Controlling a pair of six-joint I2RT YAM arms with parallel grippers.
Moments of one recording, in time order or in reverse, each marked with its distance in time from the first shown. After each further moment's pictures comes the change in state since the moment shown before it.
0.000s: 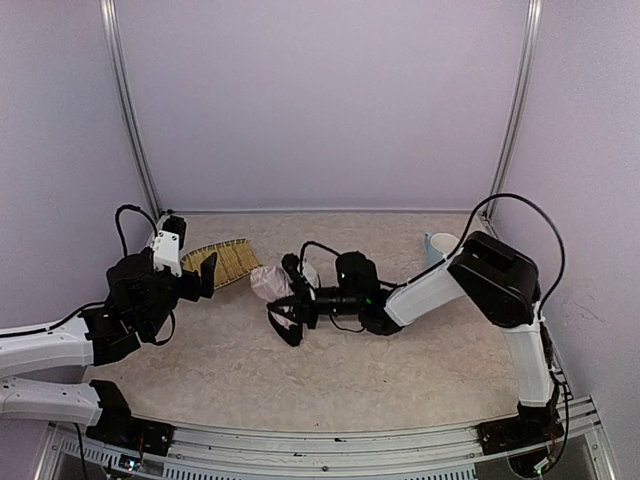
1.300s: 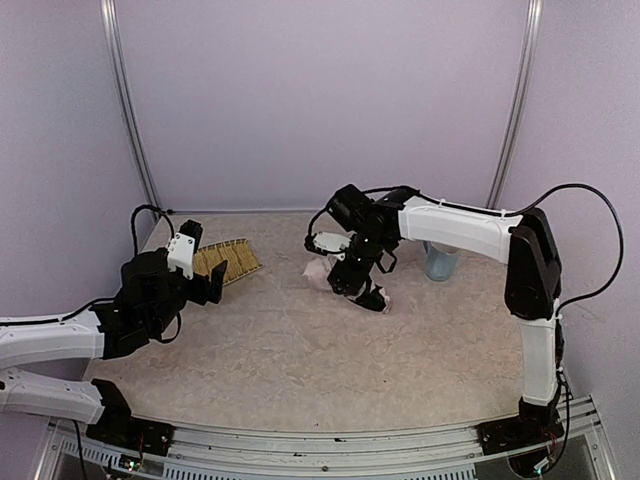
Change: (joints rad) left arm 0.035 0.116 0.018 0.003 0.092 0.031; right arm -0.099 -0.062 0.610 -1.717 0.576 -0.374
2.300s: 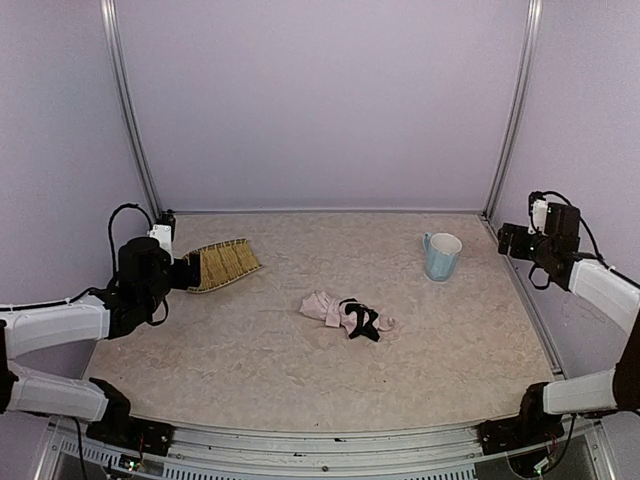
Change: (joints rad) left arm 0.257 0.091 0.035 -0.050 0.076 -0.120; right arm -0.896 -0.899 -1.024 0.789 -0.060 0.384
